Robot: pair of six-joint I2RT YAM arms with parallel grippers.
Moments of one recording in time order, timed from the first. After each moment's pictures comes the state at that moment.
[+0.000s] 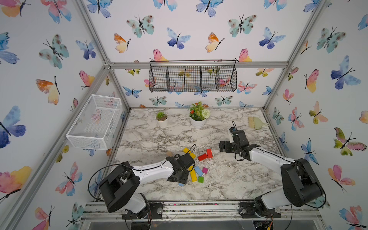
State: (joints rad) left arm -0.94 1.48 0.75 -0.67 -0.03 -0.63; right arm 0.41 1.48 0.76 -0.14 0.02 0.30
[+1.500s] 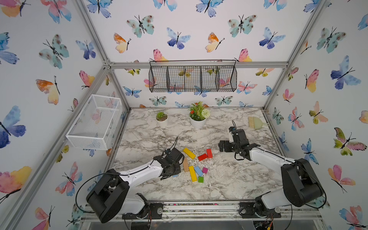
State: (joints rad) left arm -0.74 1.34 0.64 -0.54 -0.11 -0.93; right arm 0.41 1.48 0.78 -0.15 0.00 0.28
